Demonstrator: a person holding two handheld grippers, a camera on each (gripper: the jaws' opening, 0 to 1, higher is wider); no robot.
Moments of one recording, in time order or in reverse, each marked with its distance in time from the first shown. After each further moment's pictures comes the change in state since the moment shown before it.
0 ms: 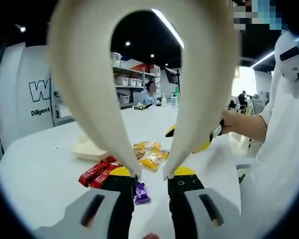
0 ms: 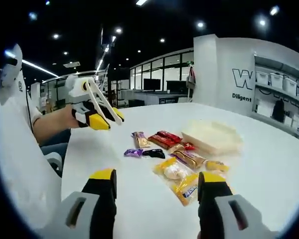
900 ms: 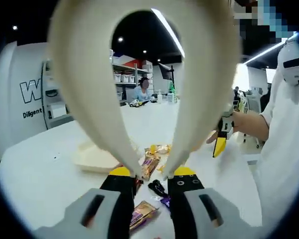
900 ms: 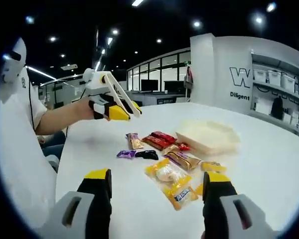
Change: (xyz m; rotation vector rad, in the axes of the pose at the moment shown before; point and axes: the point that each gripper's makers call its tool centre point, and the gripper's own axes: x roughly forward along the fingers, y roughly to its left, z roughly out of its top) left arm 0.037 0.054 0.014 0.018 0.037 -0.090; right arm 0.007 -0.016 0.000 0.026 -0.006 -0.013
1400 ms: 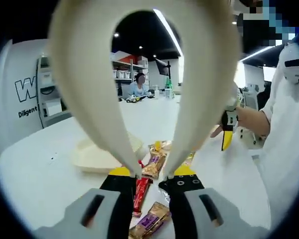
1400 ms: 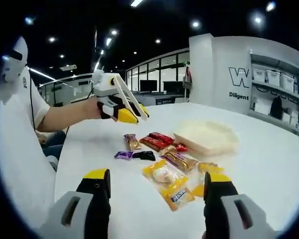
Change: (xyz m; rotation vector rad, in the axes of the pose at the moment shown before) left arm 0.014 0.017 -0.010 0.017 0.047 -0.039; right arm 0.000 -0.005 0.003 0.002 -0.004 -0.005
